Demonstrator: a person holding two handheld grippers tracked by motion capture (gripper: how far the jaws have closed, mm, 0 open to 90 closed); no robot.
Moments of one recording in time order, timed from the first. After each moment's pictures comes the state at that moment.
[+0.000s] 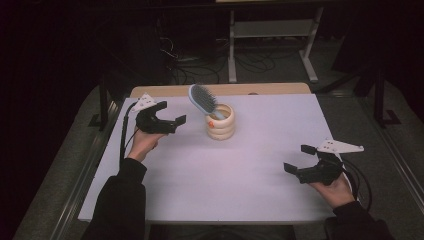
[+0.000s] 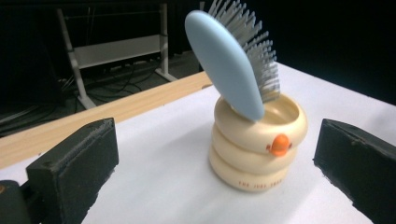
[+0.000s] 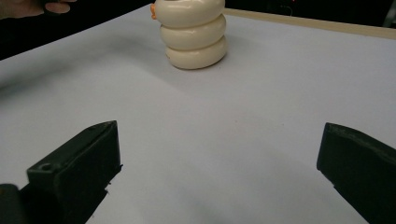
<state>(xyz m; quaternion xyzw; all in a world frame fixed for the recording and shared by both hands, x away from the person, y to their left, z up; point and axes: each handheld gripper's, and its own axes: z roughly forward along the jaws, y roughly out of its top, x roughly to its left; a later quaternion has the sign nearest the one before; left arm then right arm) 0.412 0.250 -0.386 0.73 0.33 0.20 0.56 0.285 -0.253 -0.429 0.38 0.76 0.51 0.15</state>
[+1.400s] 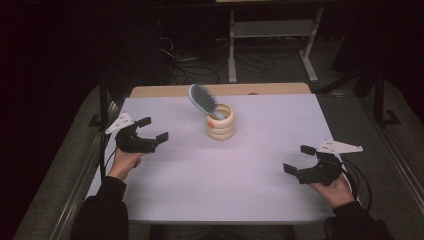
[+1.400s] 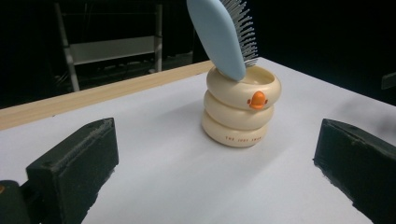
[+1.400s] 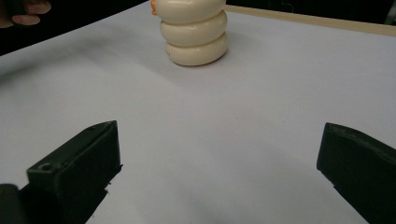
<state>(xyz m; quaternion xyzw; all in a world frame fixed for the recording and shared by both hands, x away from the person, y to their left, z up) 0.364 0.301 -0.404 0.72 0.33 0.18 0.58 0.285 -0.252 -0.430 0.38 0.76 0.50 0.15</state>
